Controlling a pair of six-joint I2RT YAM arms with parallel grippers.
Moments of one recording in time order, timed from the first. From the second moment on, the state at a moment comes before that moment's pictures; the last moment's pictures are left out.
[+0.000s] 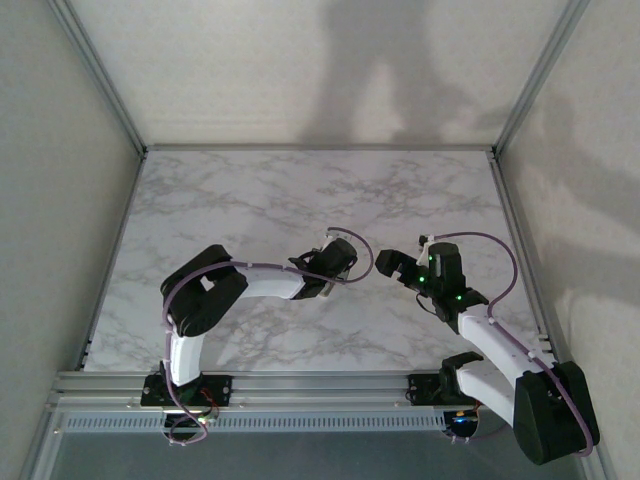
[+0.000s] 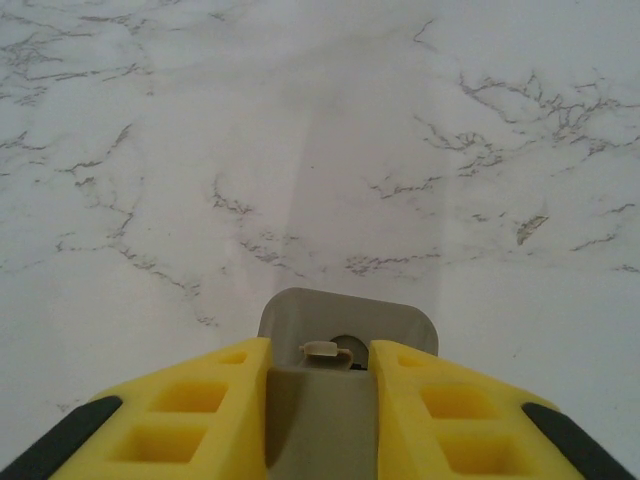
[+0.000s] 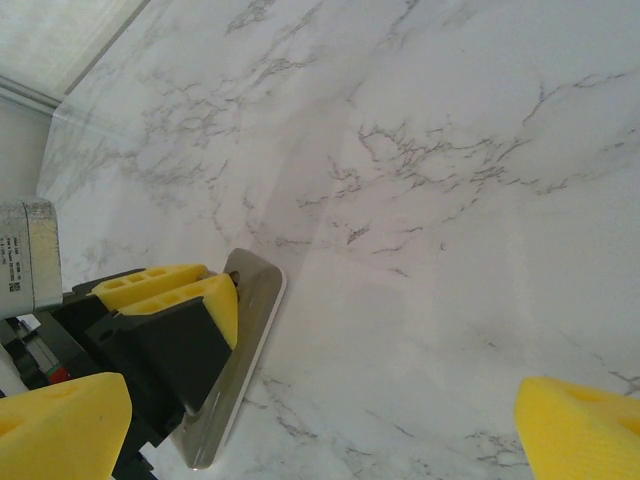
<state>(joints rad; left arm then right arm) -0.91 1.95 1.09 0.06 -0.43 -0.42 0.31 0.99 0.38 0.00 -0.28 0.68</state>
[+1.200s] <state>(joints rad) -0.93 1.96 1.07 0.08 -0.47 -0.38 0.31 0.99 0.38 0.00 -0.28 0.68</state>
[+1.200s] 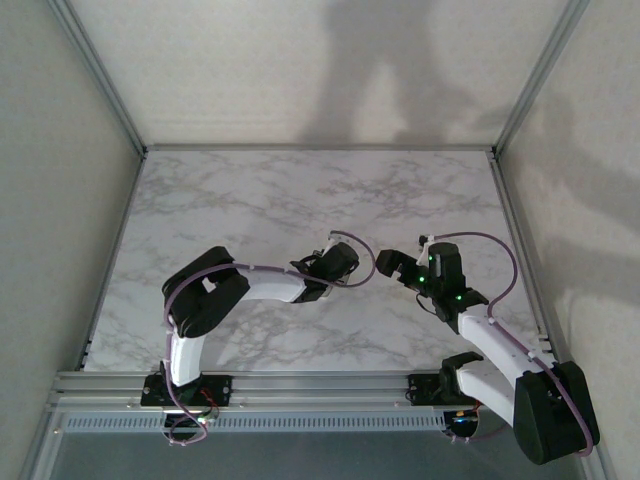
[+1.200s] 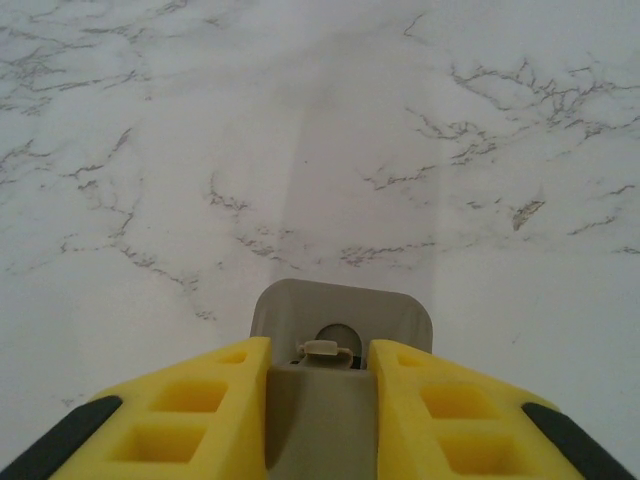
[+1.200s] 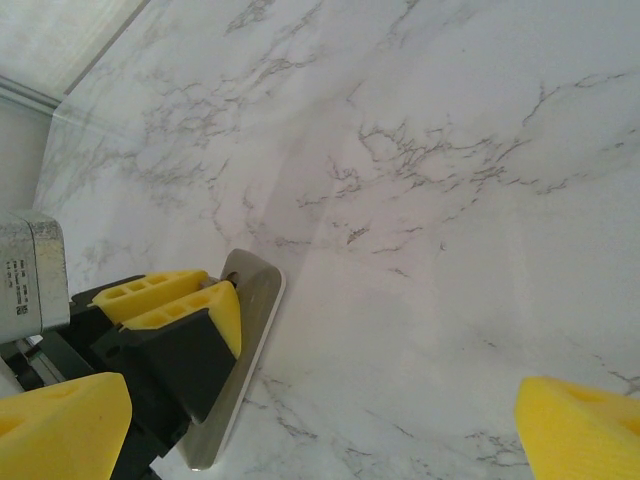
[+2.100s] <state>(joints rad) -0.93 1.95 1.05 0.12 -0.47 -0.32 0.31 1.01 0.38 0.00 -0.28 0.68</state>
